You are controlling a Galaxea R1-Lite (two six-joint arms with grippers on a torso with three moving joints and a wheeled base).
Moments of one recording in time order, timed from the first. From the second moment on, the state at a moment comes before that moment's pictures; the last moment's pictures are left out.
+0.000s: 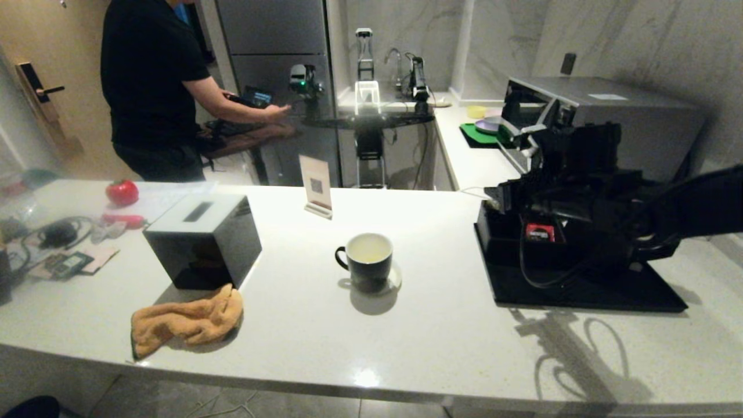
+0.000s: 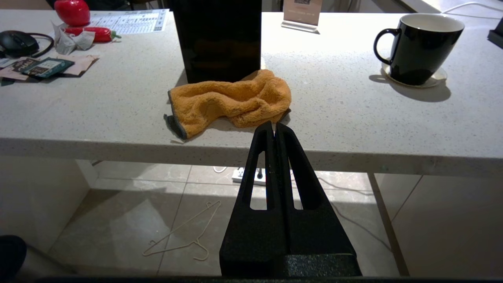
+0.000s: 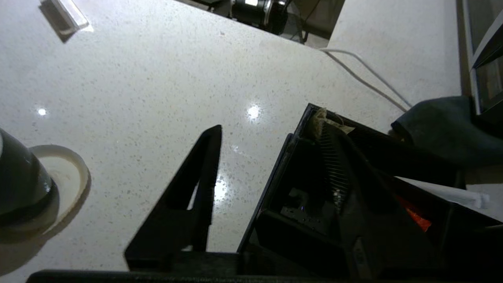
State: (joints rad) left arm 0.00 0.00 0.00 0.00 0.00 0.00; right arm 0.27 1.97 -1.30 -0.42 0.00 -0.11
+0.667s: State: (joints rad) left arm 0.00 0.00 0.00 0.00 0.00 0.00; right arm 0.27 2.13 -1.52 -0.27 -0.28 -0.11
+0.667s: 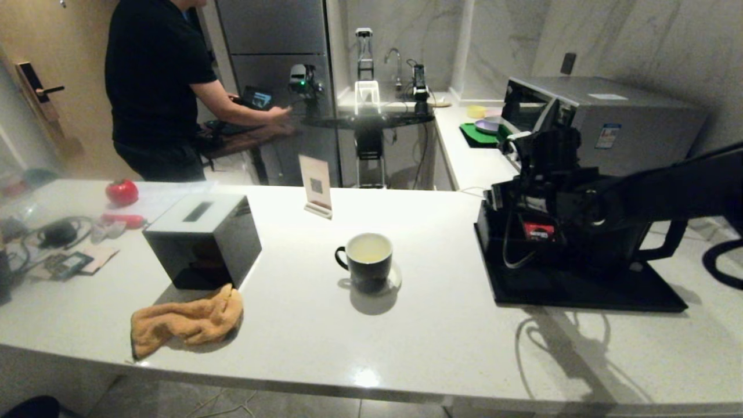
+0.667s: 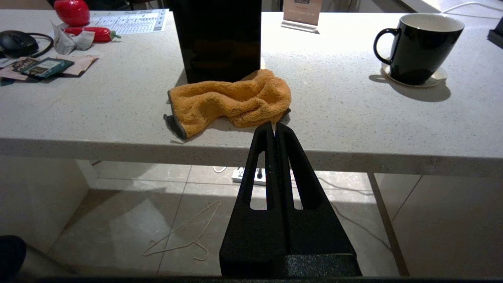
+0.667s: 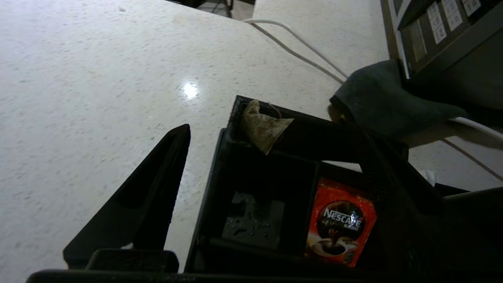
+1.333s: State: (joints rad) left arm 0.00 0.00 0.00 0.00 0.00 0.00; right arm 0.26 2.26 -1.66 -0.19 -0.40 -0.14
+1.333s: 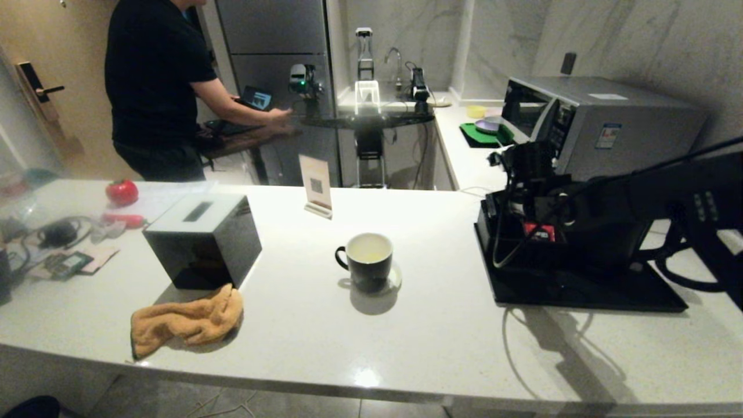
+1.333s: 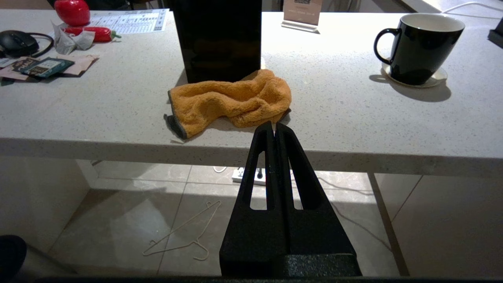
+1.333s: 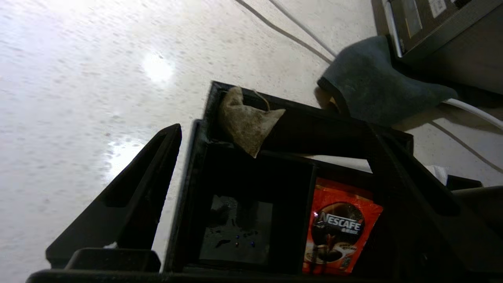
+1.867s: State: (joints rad) left arm 0.00 0.00 0.00 0.00 0.00 0.00; right arm 0.25 2.30 -1.70 -0.19 -0.44 -0.15
